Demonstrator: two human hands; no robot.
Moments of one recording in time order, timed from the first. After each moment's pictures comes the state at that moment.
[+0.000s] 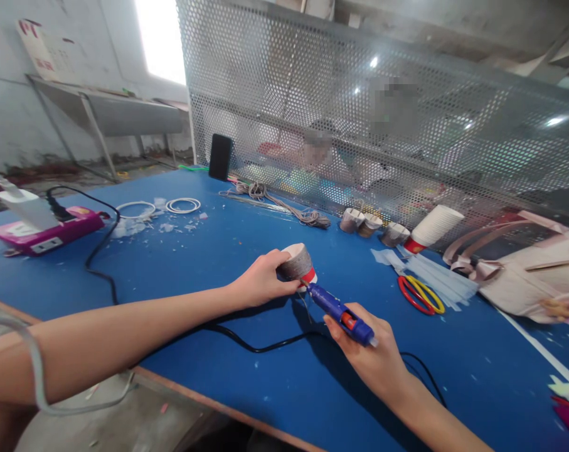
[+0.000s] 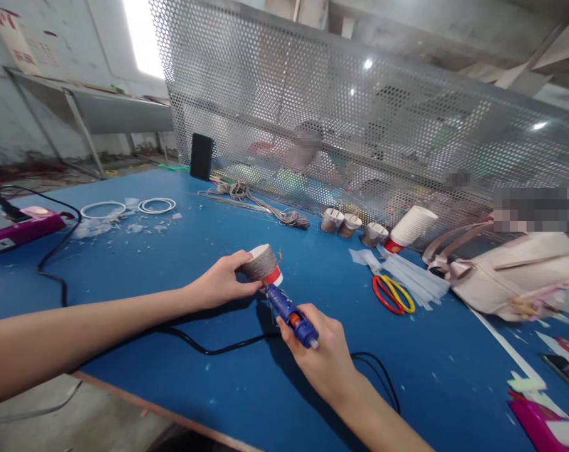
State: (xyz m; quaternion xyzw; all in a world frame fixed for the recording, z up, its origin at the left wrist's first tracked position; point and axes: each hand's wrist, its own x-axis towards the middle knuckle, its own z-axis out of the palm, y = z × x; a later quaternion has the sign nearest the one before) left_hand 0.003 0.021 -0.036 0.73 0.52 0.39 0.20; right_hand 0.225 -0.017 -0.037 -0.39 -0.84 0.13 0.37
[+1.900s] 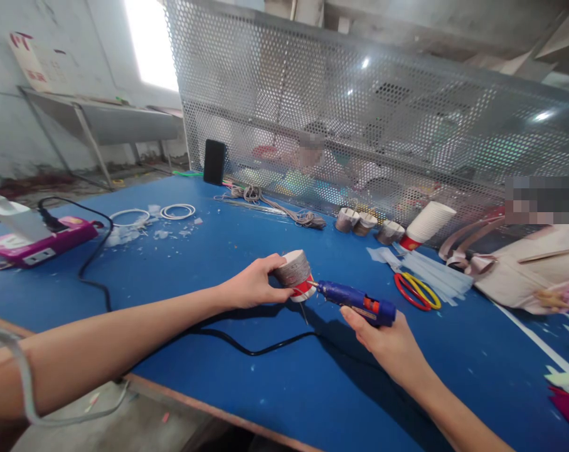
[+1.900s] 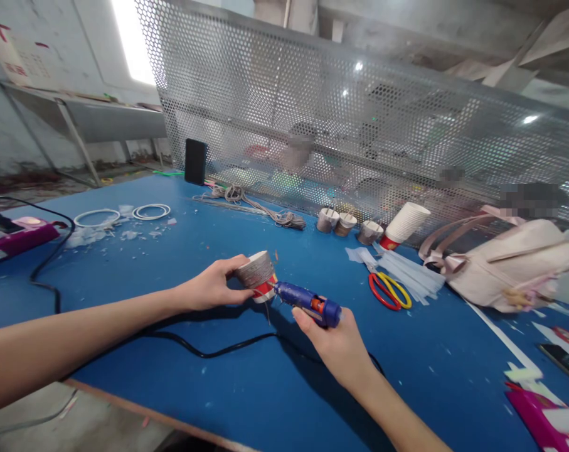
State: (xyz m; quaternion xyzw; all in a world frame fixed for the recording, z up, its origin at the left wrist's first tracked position) left_hand -0.006 0.019 -0.031 0.78 0.45 0.36 0.26; right_hand 0.241 -0.014 -0.020 -0.51 -0.71 0.35 0.34
